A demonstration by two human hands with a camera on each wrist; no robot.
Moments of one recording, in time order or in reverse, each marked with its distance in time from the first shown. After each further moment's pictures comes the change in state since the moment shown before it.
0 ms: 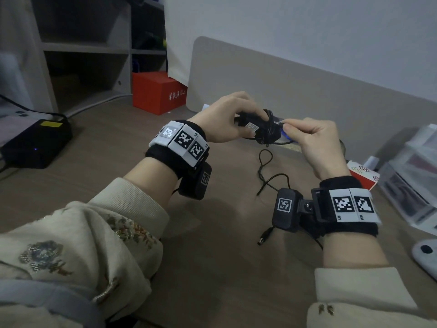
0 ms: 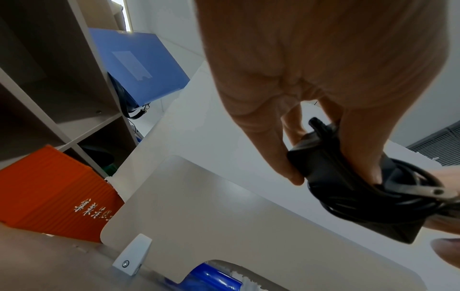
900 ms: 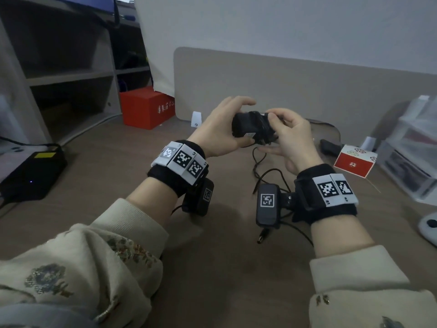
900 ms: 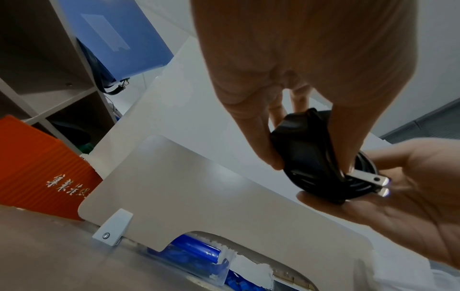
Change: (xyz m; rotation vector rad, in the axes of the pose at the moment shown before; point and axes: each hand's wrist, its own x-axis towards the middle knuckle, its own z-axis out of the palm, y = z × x) left_hand 0.004 0.011 0.027 -0.016 0.083 0.004; right_hand -0.001 0.007 0.021 0.398 0.070 0.245
